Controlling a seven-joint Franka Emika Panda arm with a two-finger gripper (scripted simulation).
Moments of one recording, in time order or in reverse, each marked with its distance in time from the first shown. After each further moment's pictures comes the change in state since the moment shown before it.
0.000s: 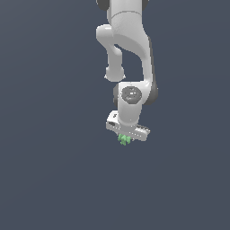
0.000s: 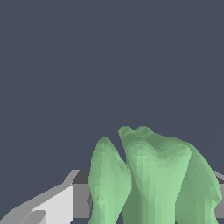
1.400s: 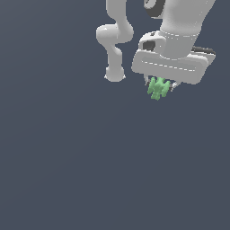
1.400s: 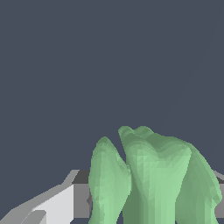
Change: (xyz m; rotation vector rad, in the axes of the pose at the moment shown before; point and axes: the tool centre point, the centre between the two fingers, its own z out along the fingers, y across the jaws) arm -0.074 -0.077 -0.288 0.000 0.003 0.000
